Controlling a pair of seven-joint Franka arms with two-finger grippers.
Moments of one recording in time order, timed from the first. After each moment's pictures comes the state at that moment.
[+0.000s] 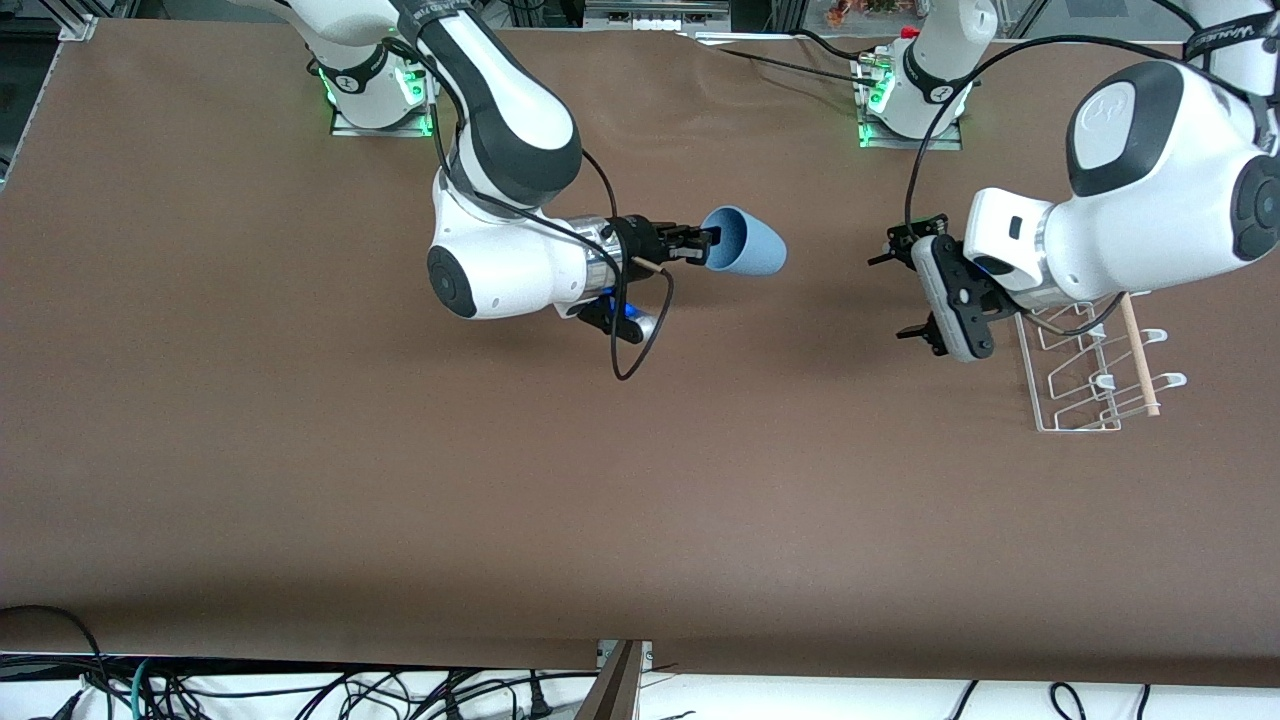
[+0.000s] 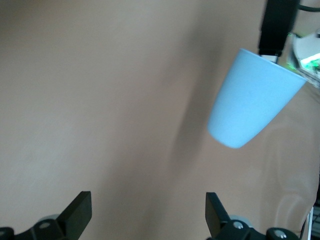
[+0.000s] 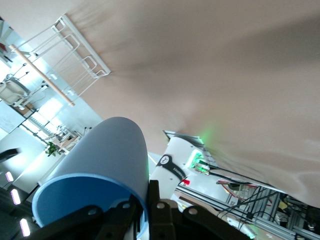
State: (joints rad) left arm -0.07 0.21 -0.13 -1.68 -0.49 1.73 1.04; right arm 0.62 0.61 0.04 -1.33 1.07 1.87 0.63
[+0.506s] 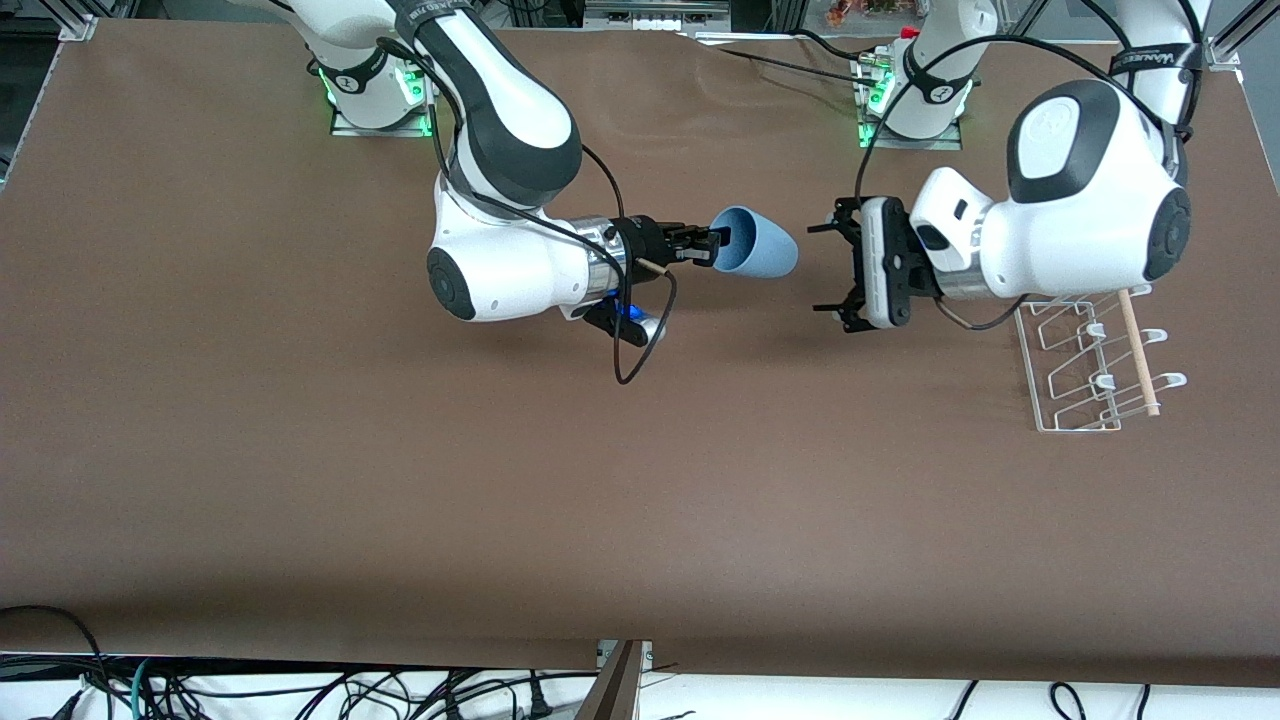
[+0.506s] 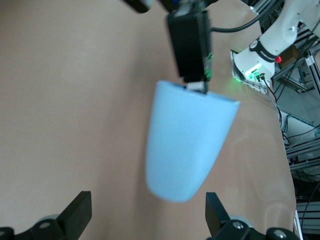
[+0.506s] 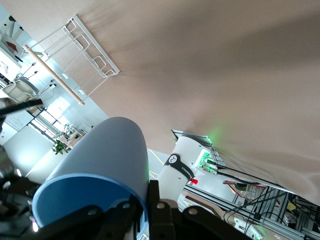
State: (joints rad) left arm -0.08 0.19 -0.20 -1.75 -0.67 1.76 1.24; right arm 0.62 0.62 0.04 -1.30 1.08 1.87 0.63
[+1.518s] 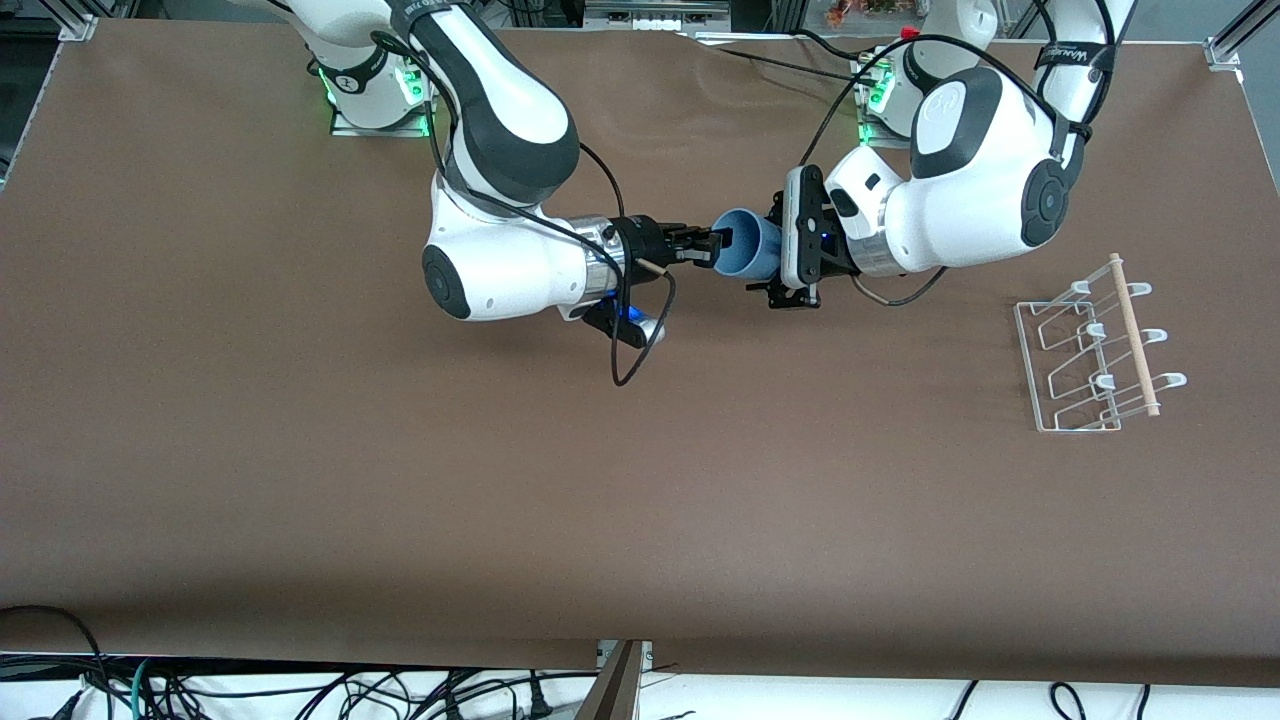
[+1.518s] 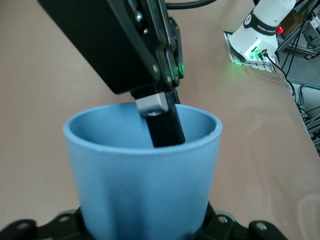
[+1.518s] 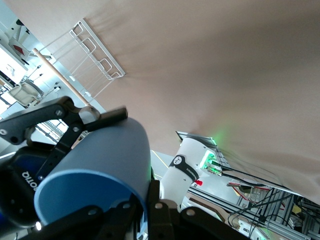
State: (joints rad) left arm -0.12 0.17 -0.29 -1.87 -0.68 1.95 1.37; right arm 0.61 0.62 0.04 -1.28 1.09 1.87 0.65
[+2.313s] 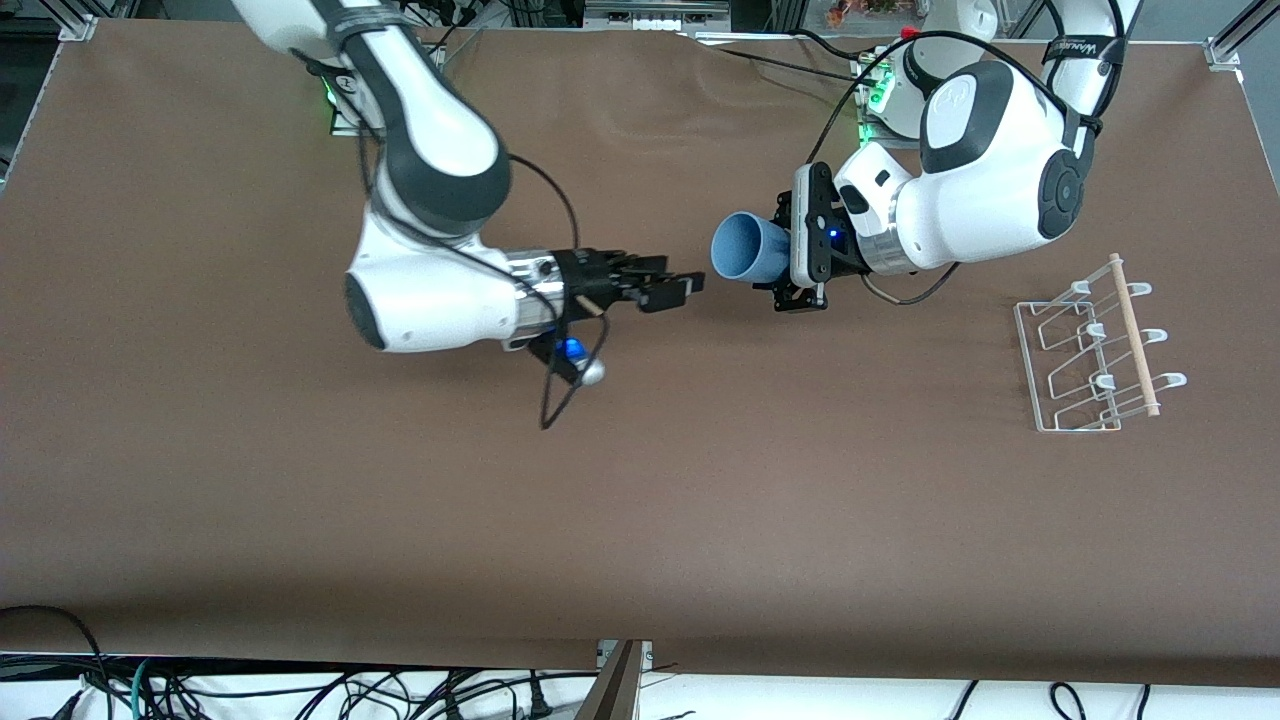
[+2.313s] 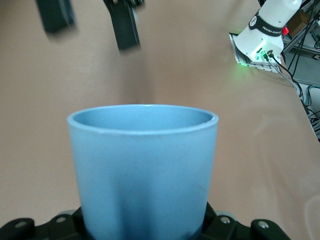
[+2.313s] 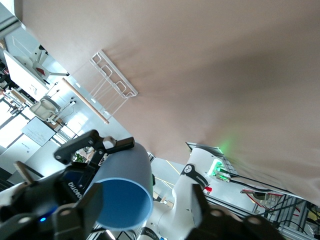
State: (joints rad) left arm -0.11 0.16 -0.29 -1.87 -0.67 1.96 1.37; right arm 0.47 0.61 0.02 -1.24 1.06 1.79 0.67
